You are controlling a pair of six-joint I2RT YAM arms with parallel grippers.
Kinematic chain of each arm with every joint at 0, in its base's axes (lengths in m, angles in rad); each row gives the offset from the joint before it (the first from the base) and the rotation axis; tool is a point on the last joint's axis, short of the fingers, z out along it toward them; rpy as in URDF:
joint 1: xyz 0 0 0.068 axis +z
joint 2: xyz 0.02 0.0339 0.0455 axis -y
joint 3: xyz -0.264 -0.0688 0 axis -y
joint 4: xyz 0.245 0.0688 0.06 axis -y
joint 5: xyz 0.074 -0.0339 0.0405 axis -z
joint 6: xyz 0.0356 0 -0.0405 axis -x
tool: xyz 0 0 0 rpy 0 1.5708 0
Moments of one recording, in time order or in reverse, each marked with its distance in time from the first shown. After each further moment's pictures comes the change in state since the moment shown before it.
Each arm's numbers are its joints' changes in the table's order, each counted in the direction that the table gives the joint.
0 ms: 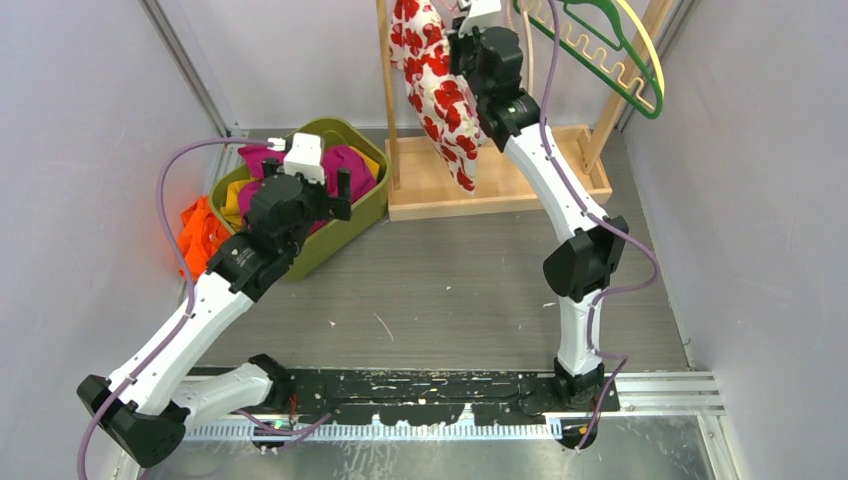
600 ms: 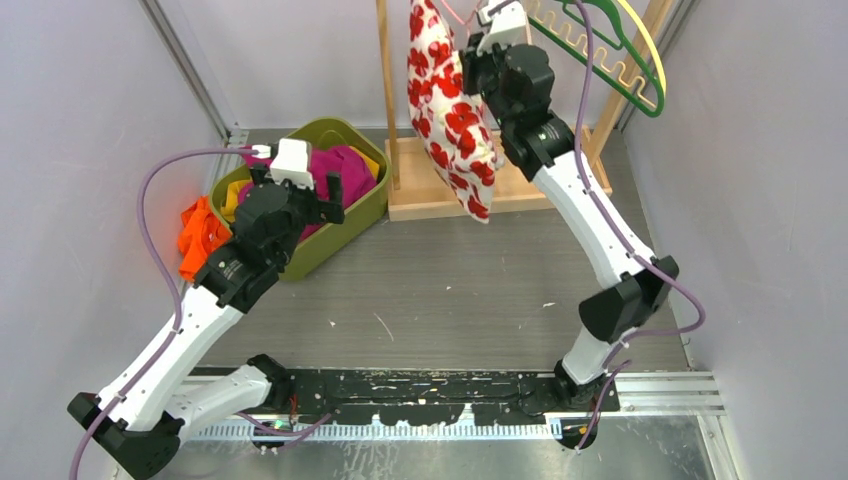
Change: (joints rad) left arm 0.000 0.082 -0.025 0.000 -0.003 0.009; right arm 0.038 0.299 -0.237 -0.054 -0.004 -0.024
